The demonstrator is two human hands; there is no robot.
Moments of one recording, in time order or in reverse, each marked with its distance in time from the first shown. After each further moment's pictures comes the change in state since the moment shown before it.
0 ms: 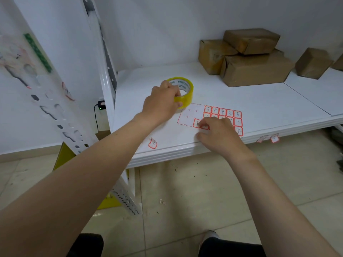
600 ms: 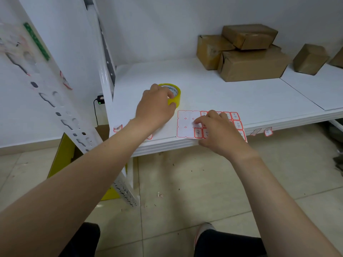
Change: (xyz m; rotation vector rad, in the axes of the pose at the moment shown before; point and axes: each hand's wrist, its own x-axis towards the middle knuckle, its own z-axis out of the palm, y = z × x) left_hand -0.046 0.015 -0.001 -0.078 0.061 -0.133; right_hand -0.024 0.013 -0.010 -0.293 -0.039 -0.199
